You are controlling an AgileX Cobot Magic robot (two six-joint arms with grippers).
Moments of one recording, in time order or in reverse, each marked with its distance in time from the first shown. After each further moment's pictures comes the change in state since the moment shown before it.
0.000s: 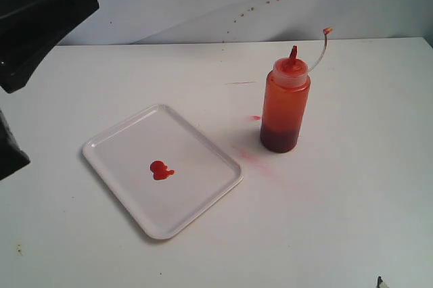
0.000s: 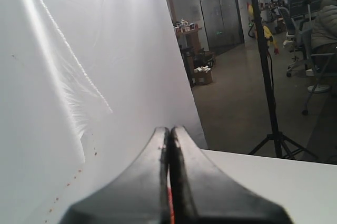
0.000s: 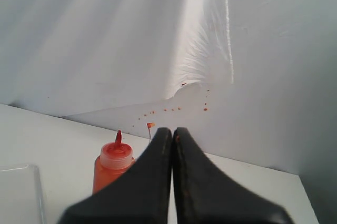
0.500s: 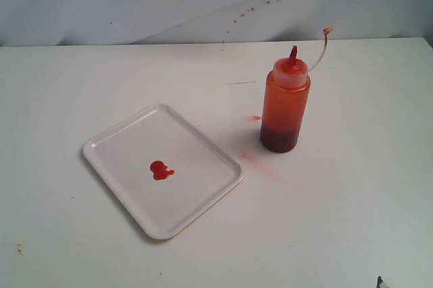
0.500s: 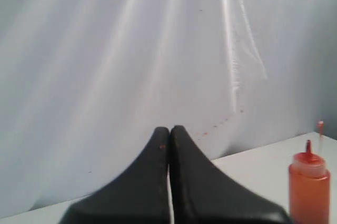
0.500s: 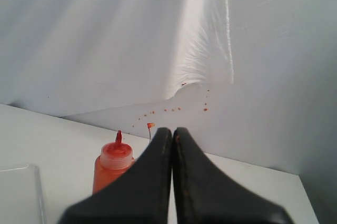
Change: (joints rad) left arm 0.127 -0.432 0.156 0.023 0.542 -0.181; right arm 0.000 0.000 0.000 0.000 0.000 0.000
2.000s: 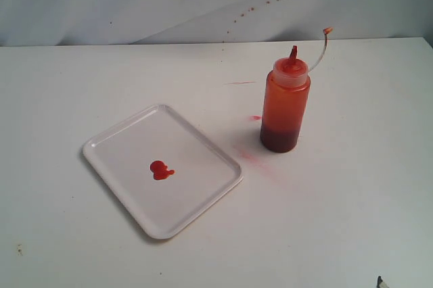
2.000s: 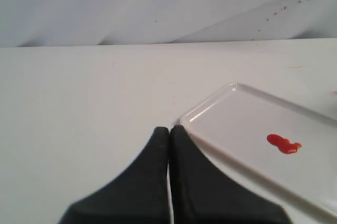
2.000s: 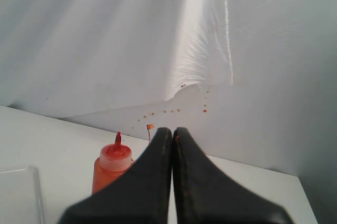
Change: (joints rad) left arm 0.239 -0.428 0.389 -1.053 0.395 0.974; right arm 0.000 0.000 0.000 0.000 -0.006 0.000
